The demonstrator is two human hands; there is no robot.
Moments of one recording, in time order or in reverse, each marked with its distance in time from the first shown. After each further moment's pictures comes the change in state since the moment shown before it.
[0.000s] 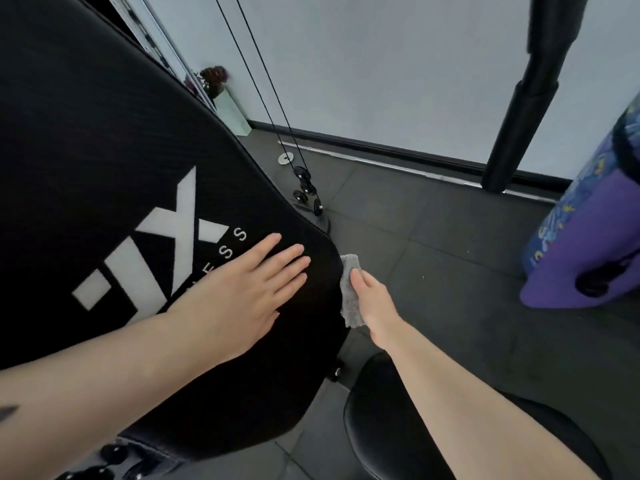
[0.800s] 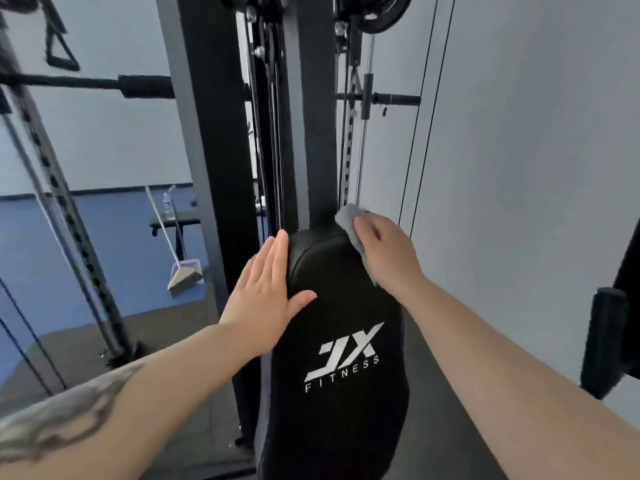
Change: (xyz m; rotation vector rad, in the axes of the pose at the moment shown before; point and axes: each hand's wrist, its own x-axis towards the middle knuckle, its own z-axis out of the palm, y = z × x) left_hand -0.190 -0.061 -0.079 -0.908 0.371 -1.415; right_hand -0.201 -0.315 0.164 -0.772 -0.257 -1.137
